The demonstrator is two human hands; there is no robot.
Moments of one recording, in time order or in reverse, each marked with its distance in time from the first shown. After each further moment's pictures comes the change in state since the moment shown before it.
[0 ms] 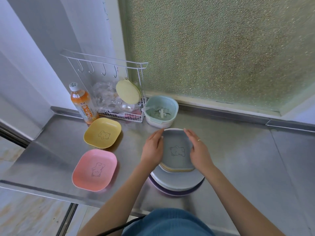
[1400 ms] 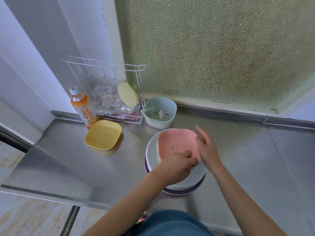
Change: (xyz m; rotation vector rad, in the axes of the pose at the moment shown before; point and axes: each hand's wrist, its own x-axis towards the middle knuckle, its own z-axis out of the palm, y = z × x) left_hand -0.041 0.048 0.022 0.607 -0.475 0.580; right_hand -0.008 -0.017 -0.028 0.441 0.157 0.266
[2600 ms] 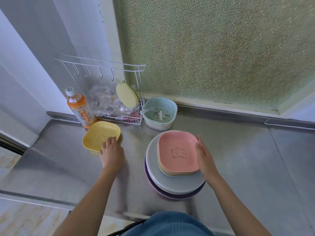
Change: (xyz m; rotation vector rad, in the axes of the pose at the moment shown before) left_hand -0.064 -0.166 0.002 -0.081 0.324 -1.103; right_hand -0.014 0.014 0.012 0.065 -0.091 0.171
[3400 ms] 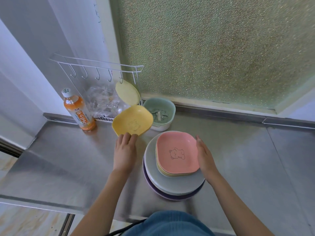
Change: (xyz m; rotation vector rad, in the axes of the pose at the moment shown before) left_hand -0.023 0.034 0.004 -0.073 0.462 0.611; right_hand 0.008 -0.002 -0.002 0.045 0.022 0.019
